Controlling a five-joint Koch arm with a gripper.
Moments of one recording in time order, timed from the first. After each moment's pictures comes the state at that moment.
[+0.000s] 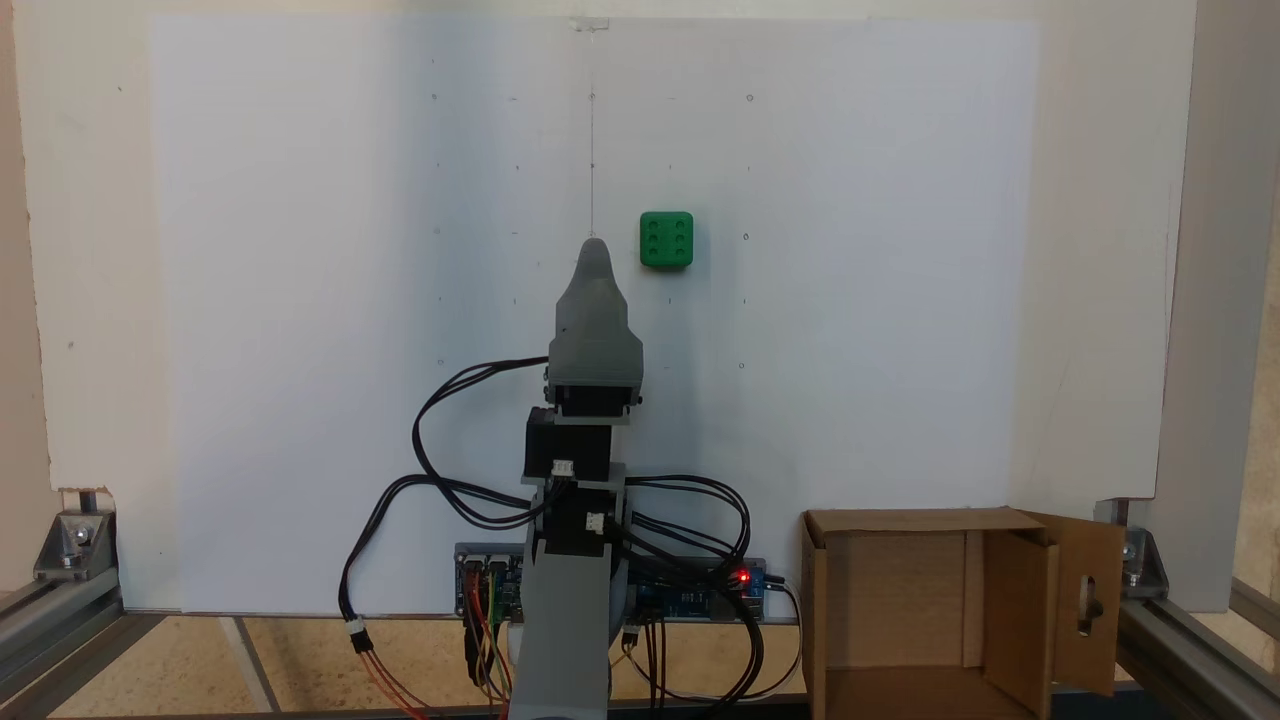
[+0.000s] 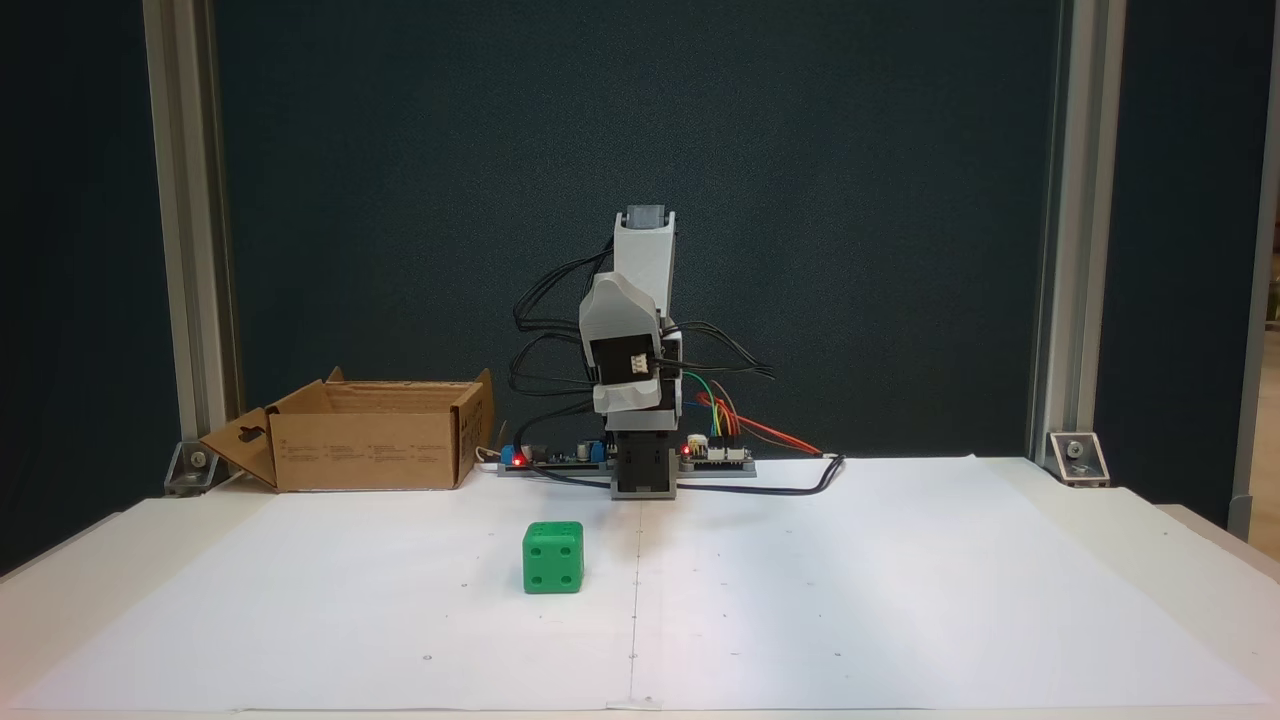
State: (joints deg) arm 2.8 129.2 176.6 -83.2 6.4
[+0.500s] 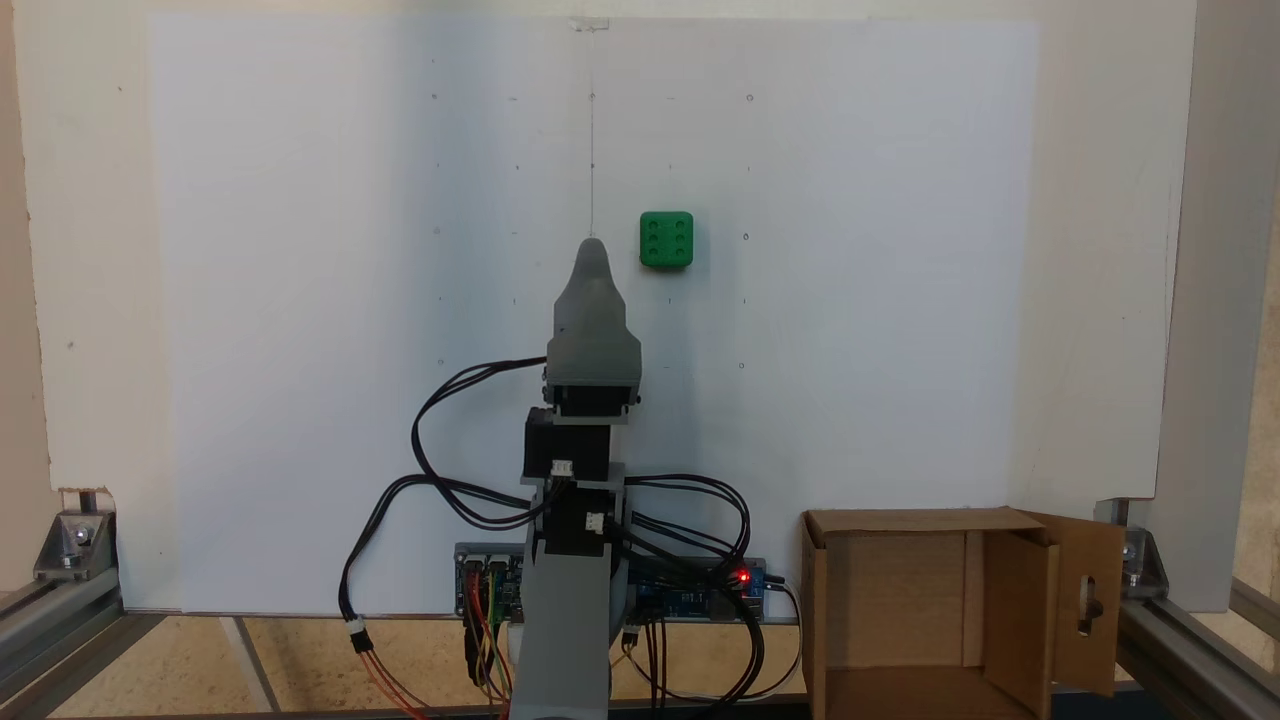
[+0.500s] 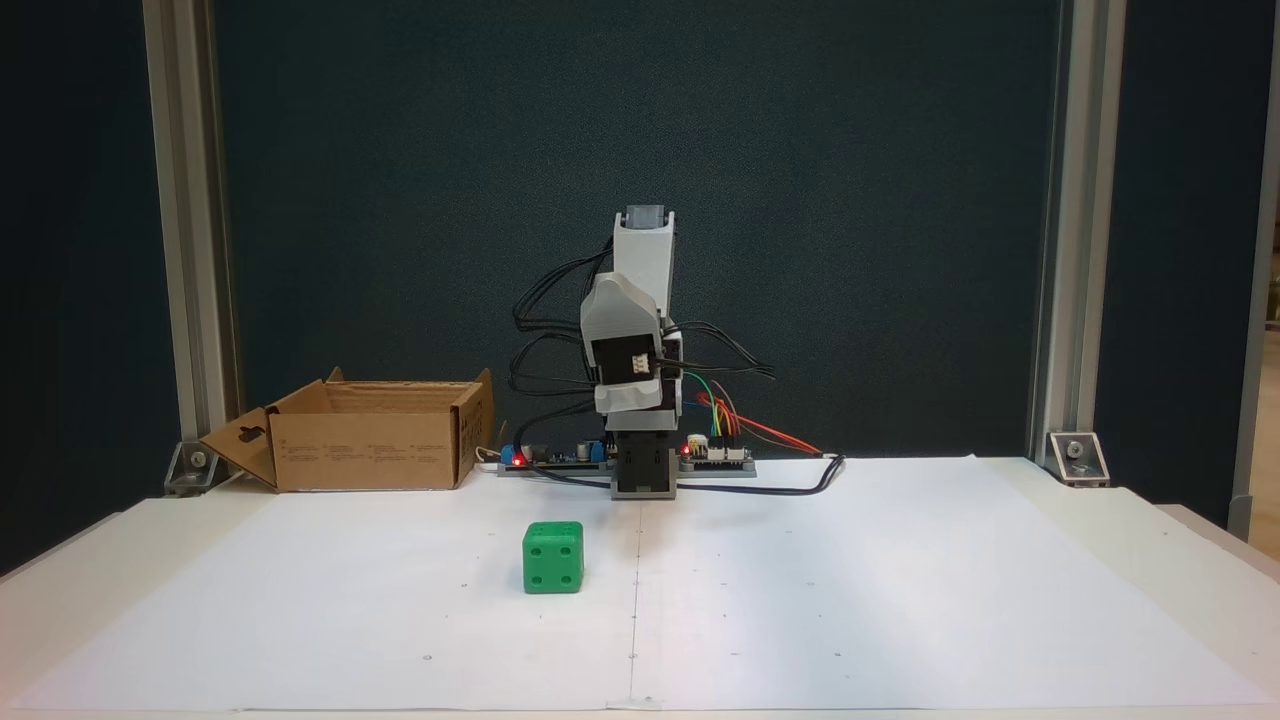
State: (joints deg) arm 2.4 129.2 176.6 -83.2 6.4
